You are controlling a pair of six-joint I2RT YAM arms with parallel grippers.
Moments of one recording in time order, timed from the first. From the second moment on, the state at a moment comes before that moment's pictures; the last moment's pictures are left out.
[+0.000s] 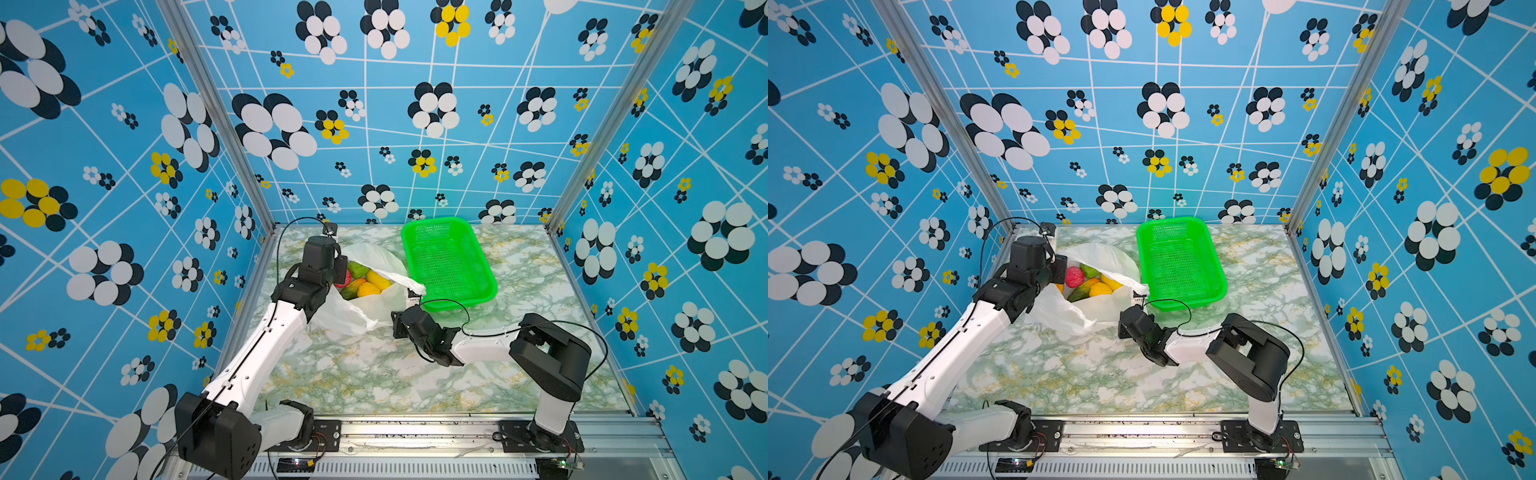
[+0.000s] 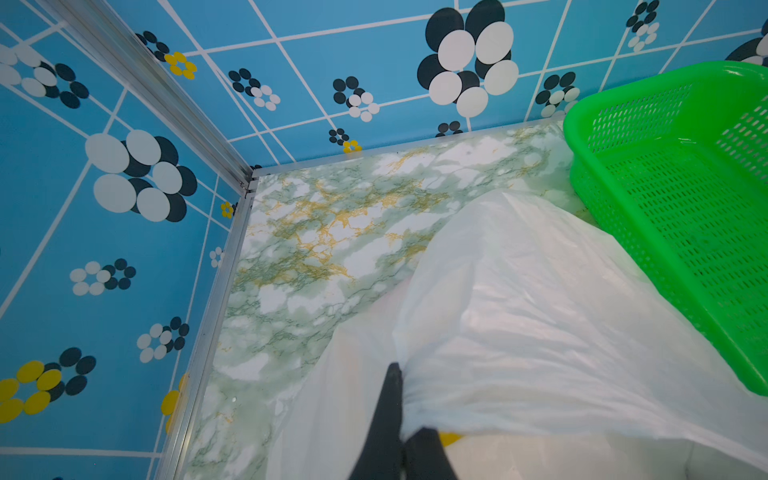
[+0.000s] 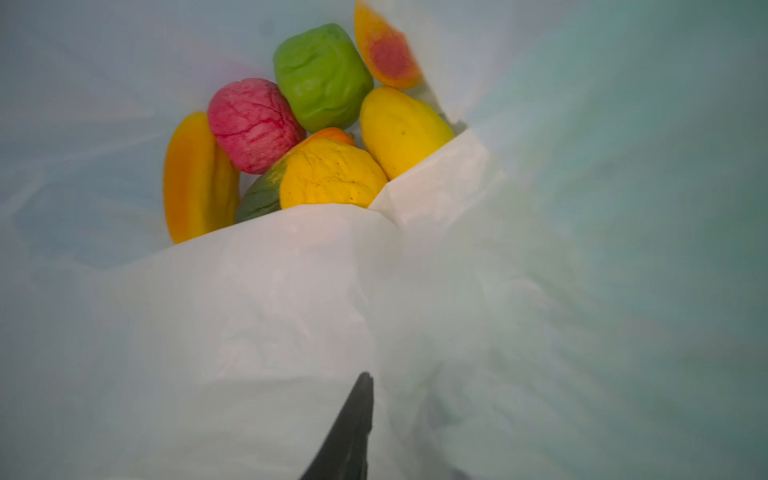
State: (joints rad) left arm -0.30 1.20 1.10 -0.43 -0.27 0.00; right arm 0.99 1.84 0.86 0.39 0.39 0.68
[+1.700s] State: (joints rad) left arm -0.34 1.19 1.08 -0.30 -0.05 0.04; right arm 1.09 2.17 1.37 0.19 0.12 0.62
